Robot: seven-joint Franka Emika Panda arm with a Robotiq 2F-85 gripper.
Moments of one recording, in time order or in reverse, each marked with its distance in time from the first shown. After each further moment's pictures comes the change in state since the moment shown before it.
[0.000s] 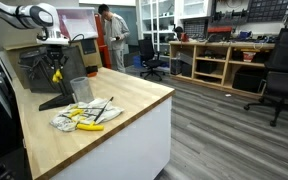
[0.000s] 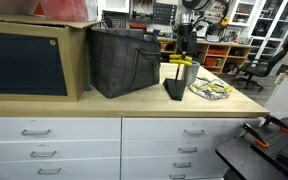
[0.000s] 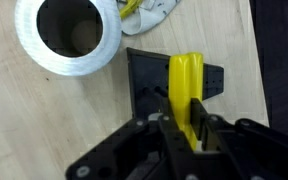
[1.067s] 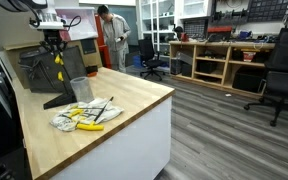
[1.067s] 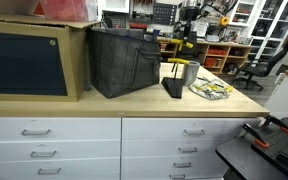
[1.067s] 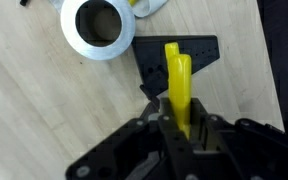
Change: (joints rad) arm -0.037 -0.126 -0.005 -0.011 0.062 0.047 0.083
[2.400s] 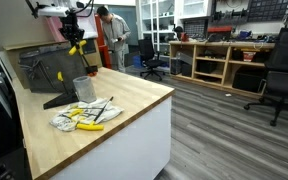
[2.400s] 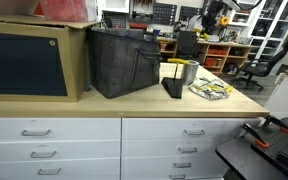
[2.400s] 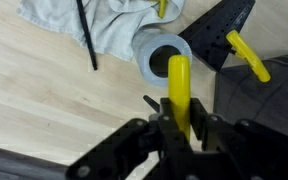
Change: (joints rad) arm -0.128 -0.123 -0.170 -0.064 0.165 0.065 0.309
